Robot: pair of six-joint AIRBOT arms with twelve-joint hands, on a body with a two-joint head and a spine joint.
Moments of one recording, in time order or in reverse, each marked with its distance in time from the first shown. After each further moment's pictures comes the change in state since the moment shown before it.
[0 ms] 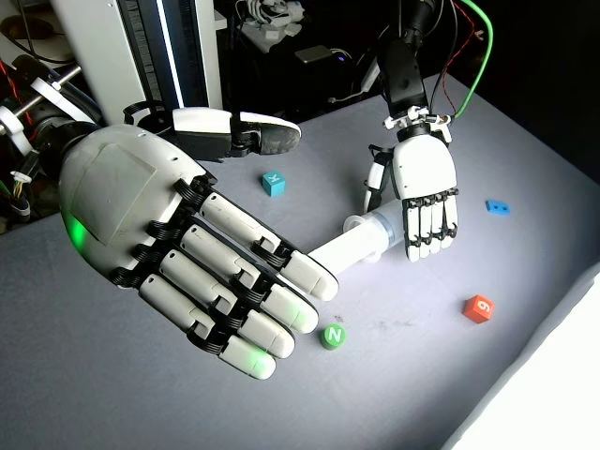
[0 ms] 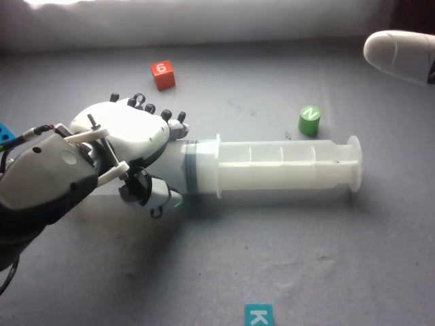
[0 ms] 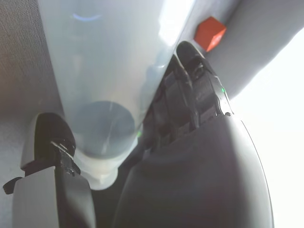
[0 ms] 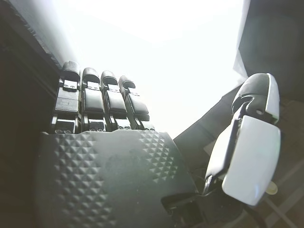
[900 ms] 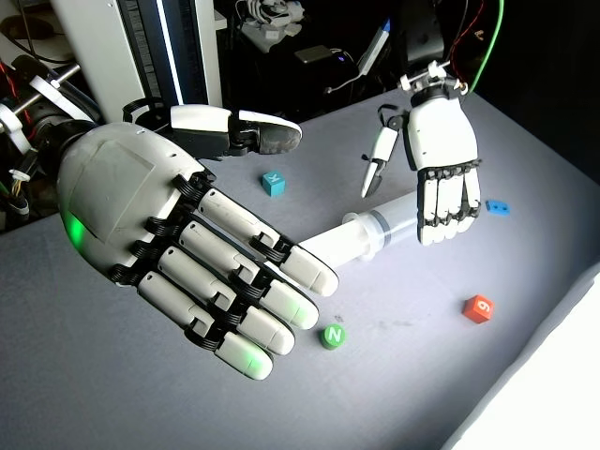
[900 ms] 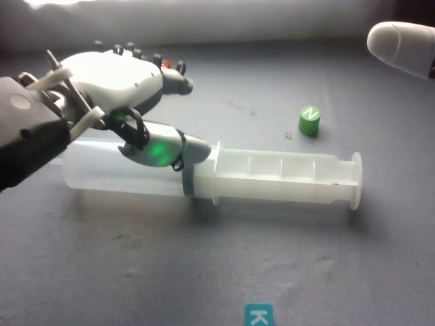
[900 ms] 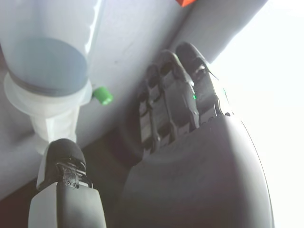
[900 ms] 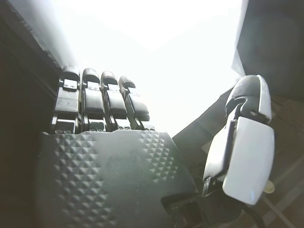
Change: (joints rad) left arm -0.188 0.156 -0.129 -0.080 0.074 0.003; right arm -0.005 0.000 -0.002 -0.011 0.013 0.000
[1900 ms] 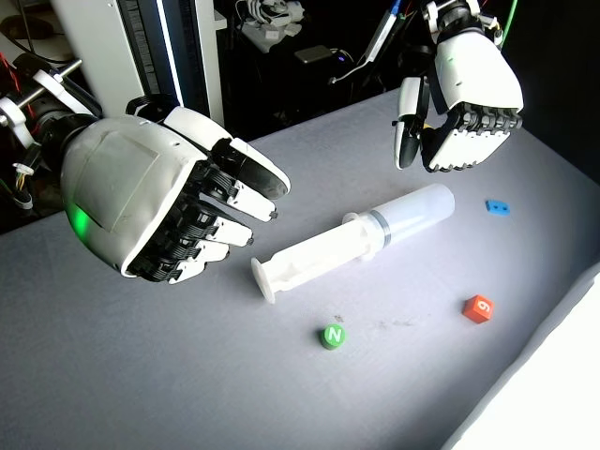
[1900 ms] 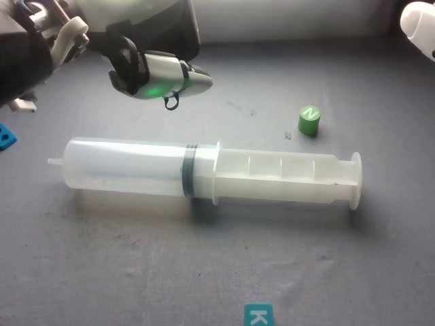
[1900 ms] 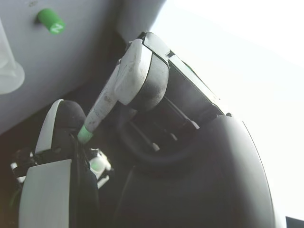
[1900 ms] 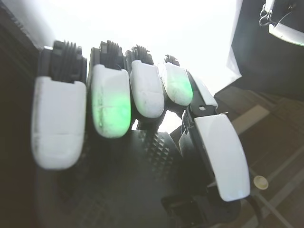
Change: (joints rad) left arm -0.243 0.057 -0.024 0.015 0.182 0.001; right arm -0.007 -0.001 -0.007 -0.031 0.016 0.000
